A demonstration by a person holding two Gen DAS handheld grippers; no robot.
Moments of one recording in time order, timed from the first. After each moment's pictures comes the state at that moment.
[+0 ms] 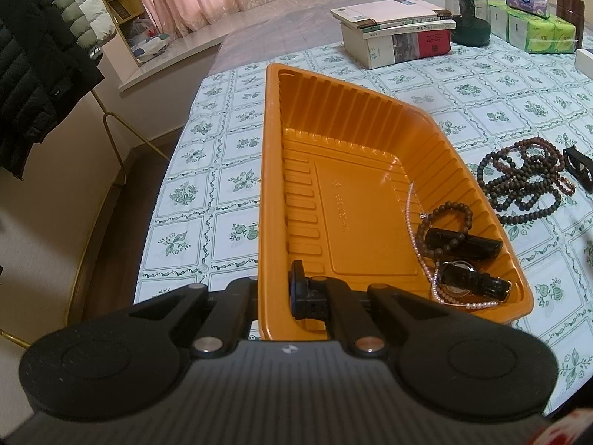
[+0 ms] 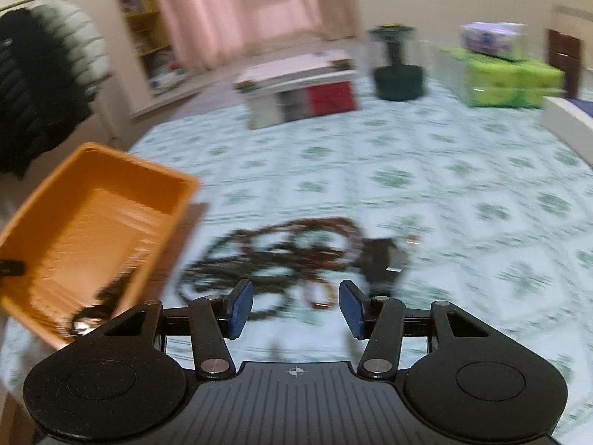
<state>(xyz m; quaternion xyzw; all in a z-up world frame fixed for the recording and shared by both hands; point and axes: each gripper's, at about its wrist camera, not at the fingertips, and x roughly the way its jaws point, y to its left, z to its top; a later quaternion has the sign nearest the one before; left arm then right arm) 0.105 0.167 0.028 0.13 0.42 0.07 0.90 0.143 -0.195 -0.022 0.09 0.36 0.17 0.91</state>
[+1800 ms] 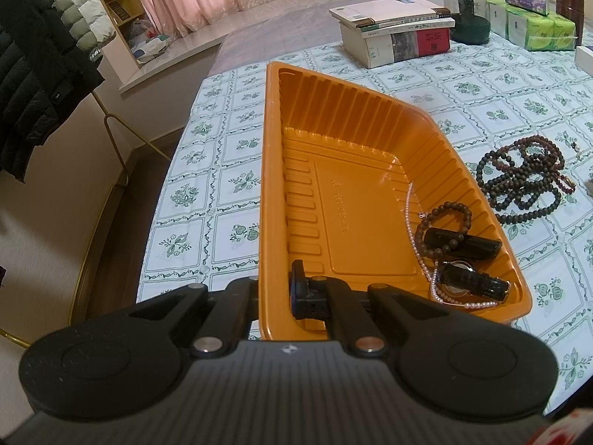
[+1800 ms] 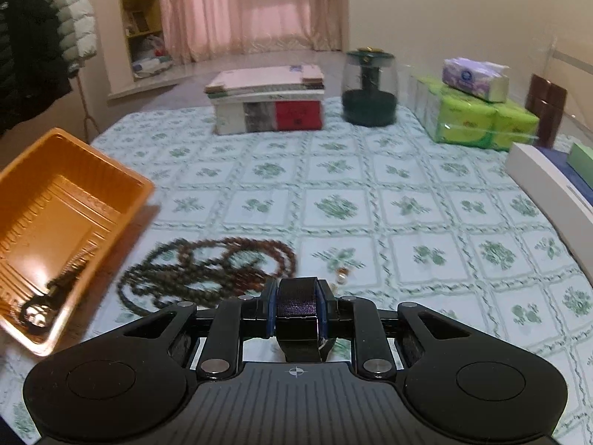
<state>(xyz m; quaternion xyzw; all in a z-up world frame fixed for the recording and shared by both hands) 0.108 0.165 0.030 0.14 0.42 0.08 0.89 0.153 -0.209 0.000 0.01 0.35 0.15 0.93</state>
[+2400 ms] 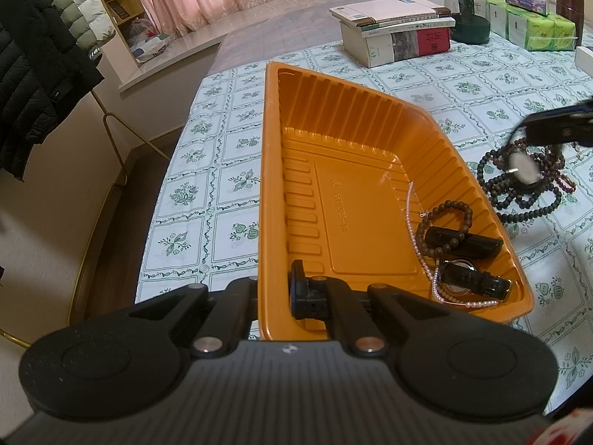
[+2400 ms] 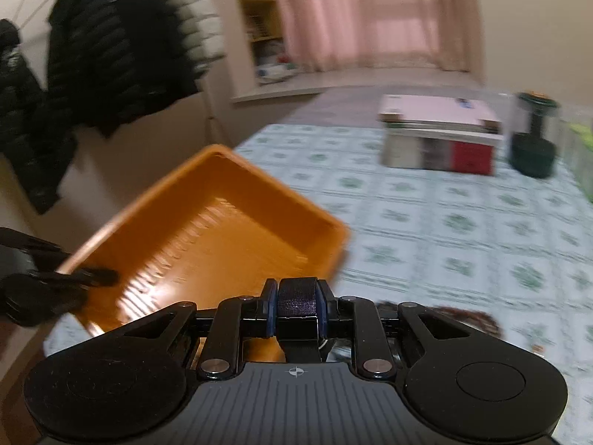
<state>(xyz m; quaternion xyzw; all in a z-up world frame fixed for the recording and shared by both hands) 0.107 0.165 0.030 0.14 0.42 0.07 0.89 0.162 -0.065 0.038 0.02 0.32 0.34 0.88</state>
